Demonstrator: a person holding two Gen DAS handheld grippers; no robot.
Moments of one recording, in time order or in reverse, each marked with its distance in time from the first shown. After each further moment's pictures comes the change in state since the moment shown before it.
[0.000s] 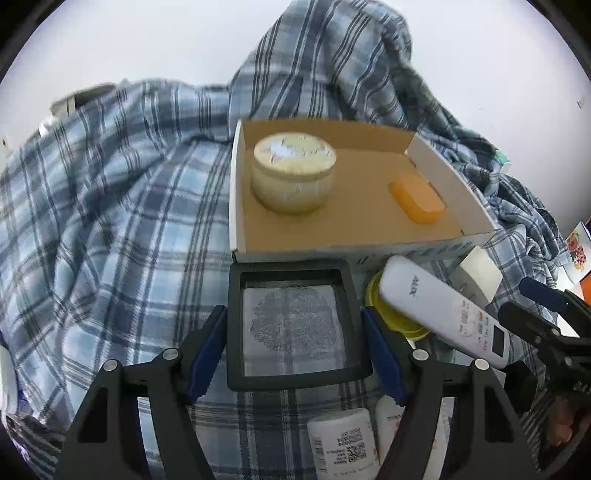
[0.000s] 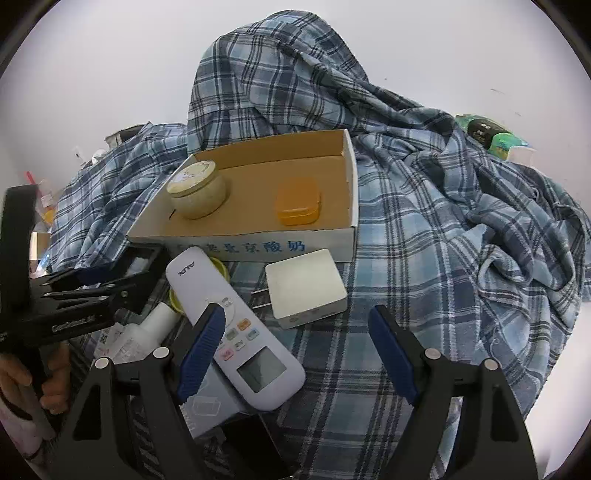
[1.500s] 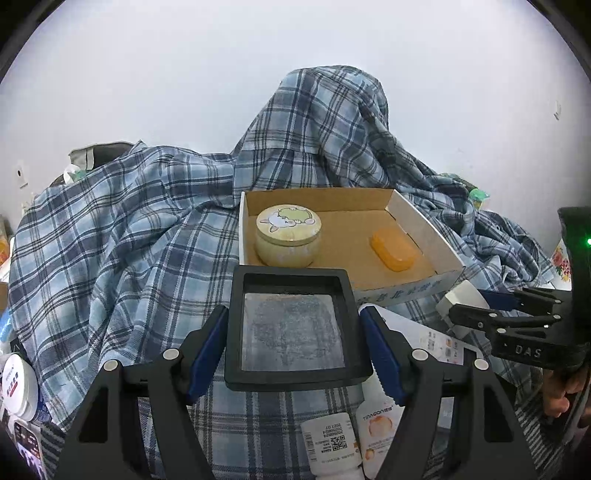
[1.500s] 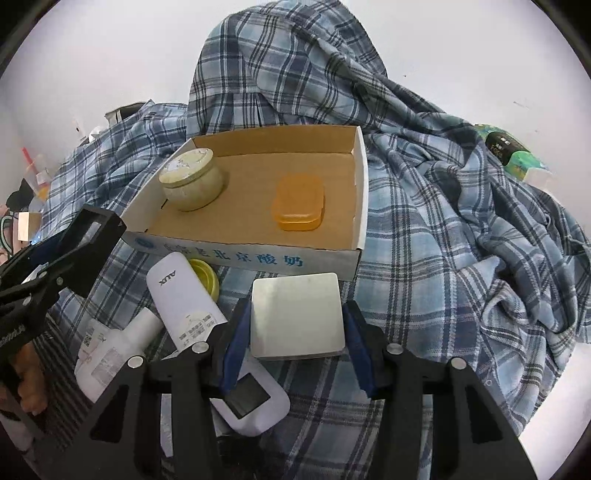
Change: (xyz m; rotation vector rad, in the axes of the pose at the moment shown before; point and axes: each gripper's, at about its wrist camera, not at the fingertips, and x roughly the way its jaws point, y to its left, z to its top) left arm -0.052 -0.012 -0.004 0.042 -0.246 0.013; right arm 0.019 -0.001 0.019 -0.091 0.066 -0.007
